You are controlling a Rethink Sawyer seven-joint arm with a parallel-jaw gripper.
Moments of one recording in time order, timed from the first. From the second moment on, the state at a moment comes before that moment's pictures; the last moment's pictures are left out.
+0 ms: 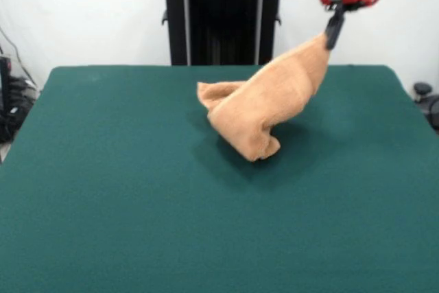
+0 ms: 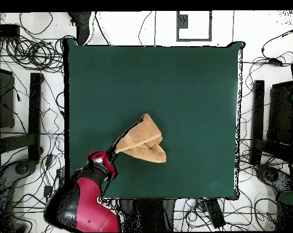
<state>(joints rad) 0.56 -0.74 -0.32 2.27 0.76 -0.39 2.69</state>
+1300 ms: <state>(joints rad) 0.56 -0.88 -0.50 2.19 0.64 -0.02 2.69</state>
